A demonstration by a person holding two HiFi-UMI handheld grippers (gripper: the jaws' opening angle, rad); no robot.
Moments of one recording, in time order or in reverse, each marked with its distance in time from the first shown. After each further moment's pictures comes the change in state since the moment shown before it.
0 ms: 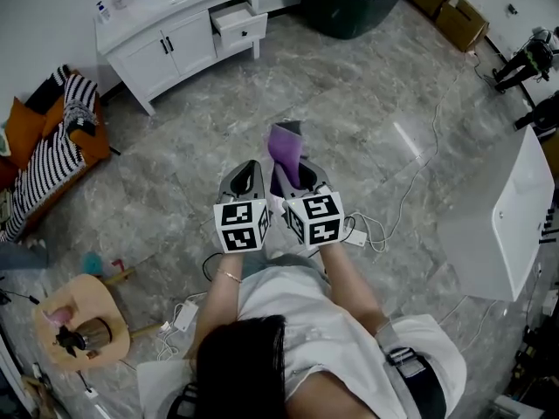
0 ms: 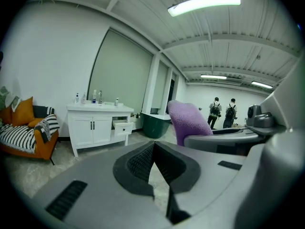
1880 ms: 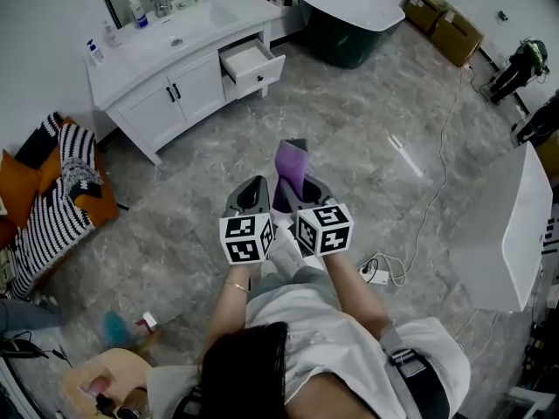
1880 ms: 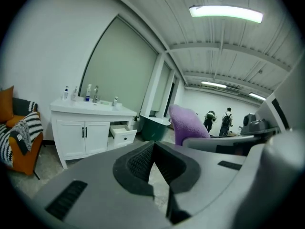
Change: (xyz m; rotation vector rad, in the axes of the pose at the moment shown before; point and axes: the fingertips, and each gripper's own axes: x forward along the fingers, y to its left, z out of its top) left arm 0.181 0.207 0.105 -0.057 0.000 -0.120; right arm 0.274 0.001 0.098 0.134 0.002 -0.038
